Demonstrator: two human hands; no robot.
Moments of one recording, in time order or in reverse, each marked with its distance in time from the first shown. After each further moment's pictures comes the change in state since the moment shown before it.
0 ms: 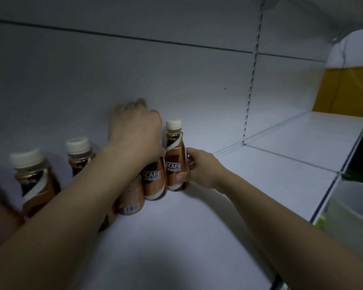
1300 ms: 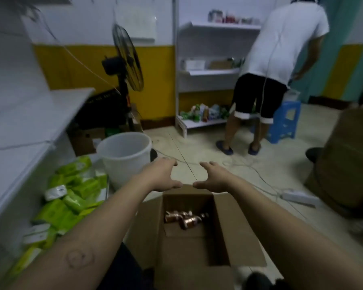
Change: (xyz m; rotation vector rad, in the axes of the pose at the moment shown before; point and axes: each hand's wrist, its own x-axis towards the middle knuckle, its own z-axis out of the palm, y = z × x) left_hand -0.172 0.512 -0.102 -0.880 -0.366 1.319; right_hand -0.525 0.153 -0.189 -0.440 0.546 1.359
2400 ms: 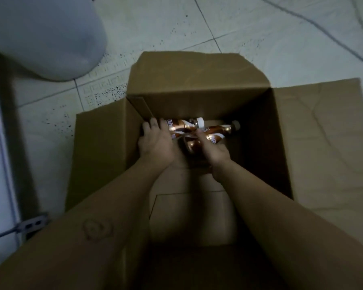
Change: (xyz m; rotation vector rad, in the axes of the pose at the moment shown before) left_hand 0.246 -0.137 0.478 0.036 -0.408 -0.381; right_hand 0.284 0.167 0.425 1.140 -0.178 1.083
